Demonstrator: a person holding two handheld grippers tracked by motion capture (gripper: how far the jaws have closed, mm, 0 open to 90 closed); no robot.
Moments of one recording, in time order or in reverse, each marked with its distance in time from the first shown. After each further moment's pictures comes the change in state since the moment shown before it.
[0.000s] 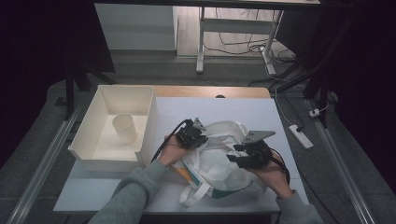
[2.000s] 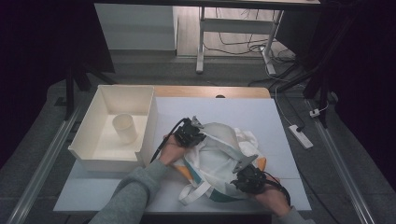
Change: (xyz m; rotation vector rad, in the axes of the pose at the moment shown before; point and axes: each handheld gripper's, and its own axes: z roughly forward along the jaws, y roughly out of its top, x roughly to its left) left arm 0.007 -0.003 0.003 -0.011 0.036 -0.042; right arm 0.037 -0.056 0.030 0.332 0.102 -0.043
